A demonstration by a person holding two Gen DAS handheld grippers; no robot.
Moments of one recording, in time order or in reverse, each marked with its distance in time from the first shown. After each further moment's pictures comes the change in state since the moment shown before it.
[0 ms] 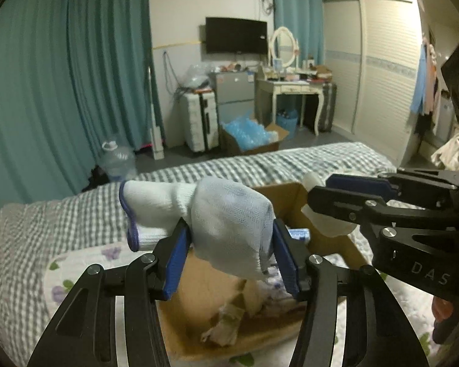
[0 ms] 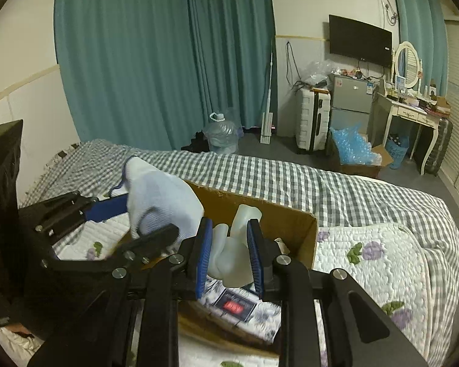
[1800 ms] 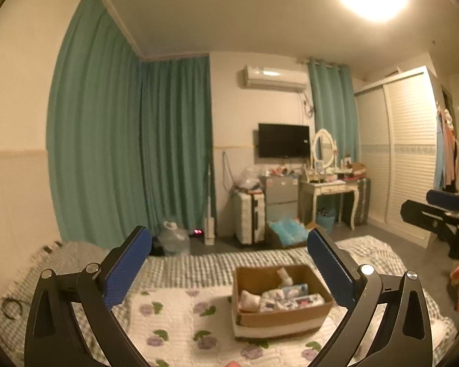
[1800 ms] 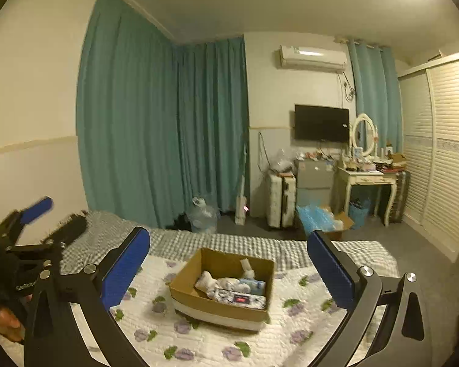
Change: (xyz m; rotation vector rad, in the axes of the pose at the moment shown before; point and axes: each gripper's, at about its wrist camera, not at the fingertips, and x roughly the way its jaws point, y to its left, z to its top) left arm -0.266 0.007 -0.024 -0.093 -0.490 0.242; right arm -0.272 0.085 -0.044 0.022 -0.450 -0.137
